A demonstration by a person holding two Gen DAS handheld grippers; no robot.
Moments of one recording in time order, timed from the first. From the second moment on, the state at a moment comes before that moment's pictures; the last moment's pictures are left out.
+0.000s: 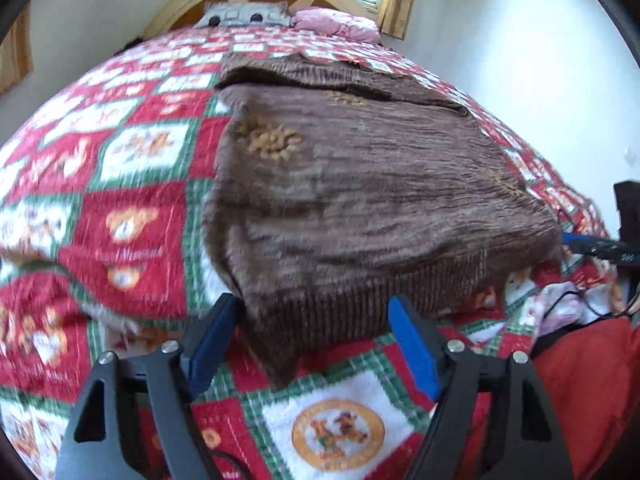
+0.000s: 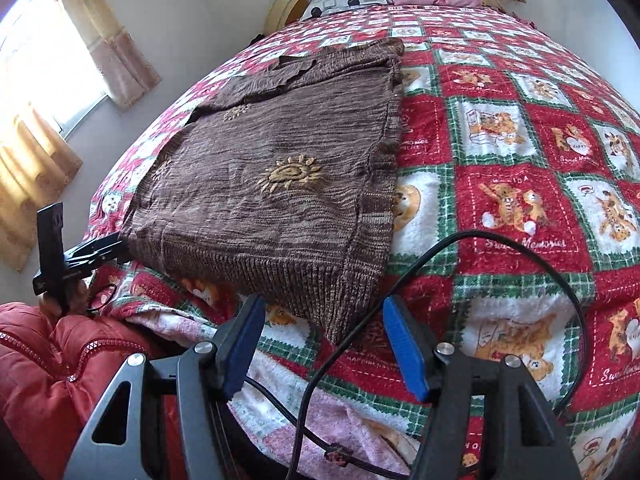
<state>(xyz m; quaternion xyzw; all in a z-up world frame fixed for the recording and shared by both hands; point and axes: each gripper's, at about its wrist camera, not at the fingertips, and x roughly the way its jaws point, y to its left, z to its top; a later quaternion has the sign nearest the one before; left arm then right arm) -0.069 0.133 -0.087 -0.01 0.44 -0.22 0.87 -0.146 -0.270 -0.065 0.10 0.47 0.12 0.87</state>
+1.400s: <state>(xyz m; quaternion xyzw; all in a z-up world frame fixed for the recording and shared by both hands) -0.059 0.135 -0.088 -0.11 0.47 -0.27 0.83 -0.134 -0.266 -0.086 0.18 0.49 0.19 0.83</state>
